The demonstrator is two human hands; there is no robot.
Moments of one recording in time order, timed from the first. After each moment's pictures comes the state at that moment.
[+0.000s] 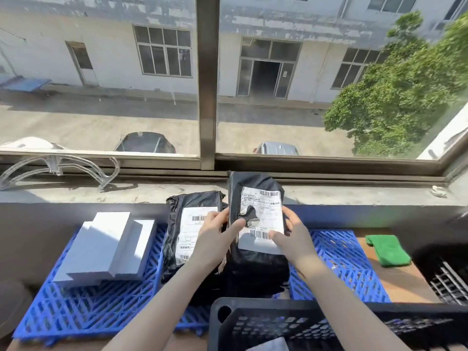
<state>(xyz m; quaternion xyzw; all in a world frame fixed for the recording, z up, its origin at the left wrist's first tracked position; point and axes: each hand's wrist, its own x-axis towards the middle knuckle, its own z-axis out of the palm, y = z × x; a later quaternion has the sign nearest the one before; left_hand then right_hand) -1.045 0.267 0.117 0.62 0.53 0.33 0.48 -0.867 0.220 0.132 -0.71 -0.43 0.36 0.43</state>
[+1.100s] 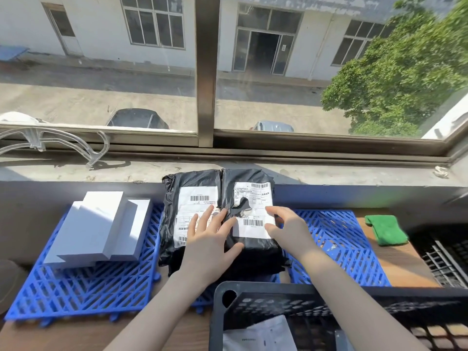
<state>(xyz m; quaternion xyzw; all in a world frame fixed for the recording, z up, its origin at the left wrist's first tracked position) -1.088 0.240 0.050 0.84 0.51 0.13 0.12 -0.890 0.218 0.095 -0.75 -0.53 0.30 0.25</state>
